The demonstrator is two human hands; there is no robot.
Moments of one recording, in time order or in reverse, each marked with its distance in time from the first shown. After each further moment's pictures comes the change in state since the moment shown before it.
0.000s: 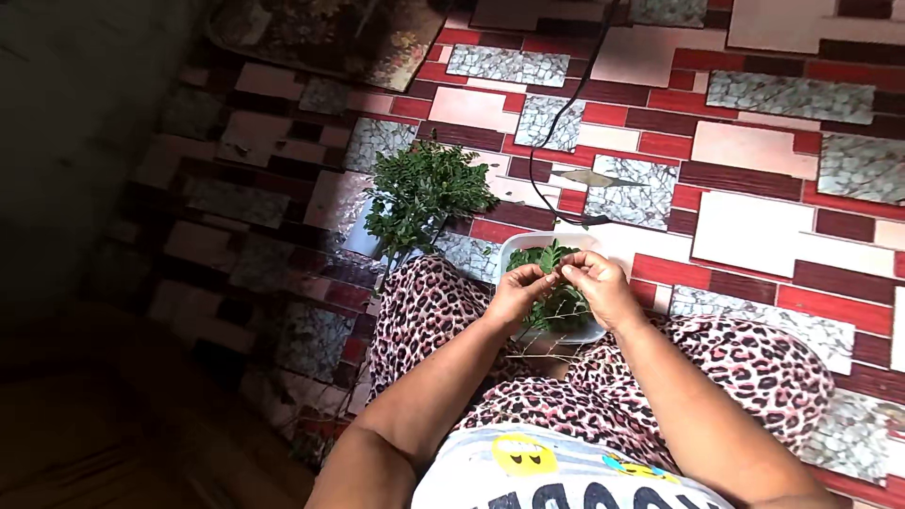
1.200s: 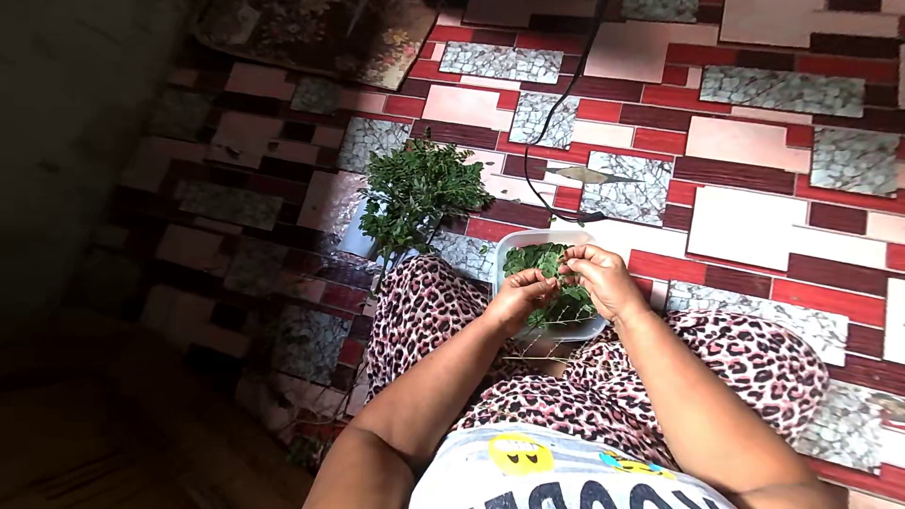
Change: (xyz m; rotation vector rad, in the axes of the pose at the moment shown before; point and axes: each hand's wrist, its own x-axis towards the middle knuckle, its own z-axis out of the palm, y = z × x) left_hand -0.003 0.005 0.007 -0.126 -0.045 -0.194; right_hand 0.009 -0.005 -0.008 0.082 0.015 0.152
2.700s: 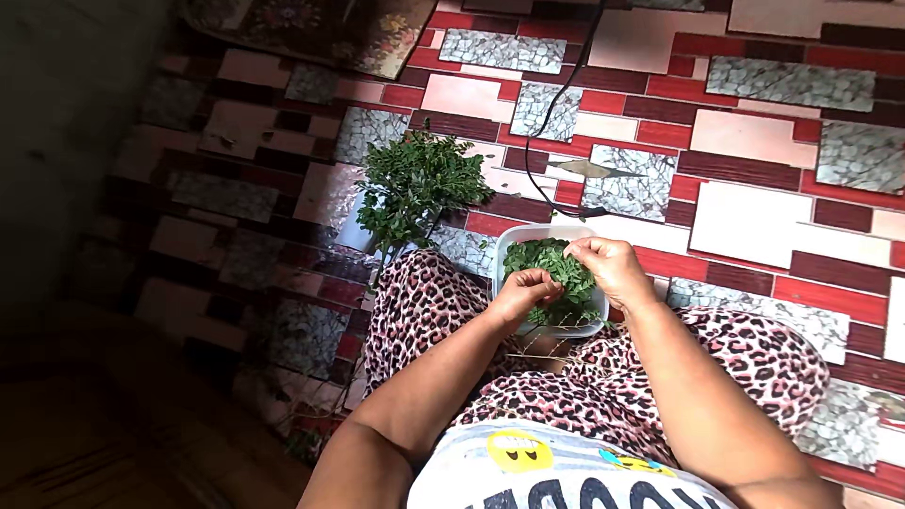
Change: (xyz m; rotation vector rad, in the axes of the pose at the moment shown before) left_hand 0.000 -0.002 0.000 0.198 -0.045 0.033; right_hand 0.000 -0.012 -0.011 -0.352 0.028 -0.089
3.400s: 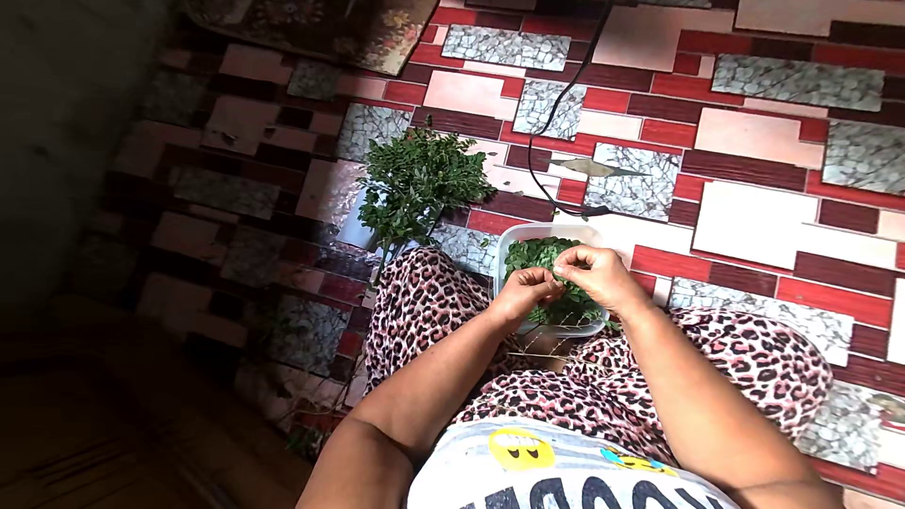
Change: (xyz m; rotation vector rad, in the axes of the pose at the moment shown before) left_hand 0.002 -0.003 -0.001 0.005 -0.002 0.008; right_hand -0.001 0.003 0.010 -0.053 -0.144 -0.103
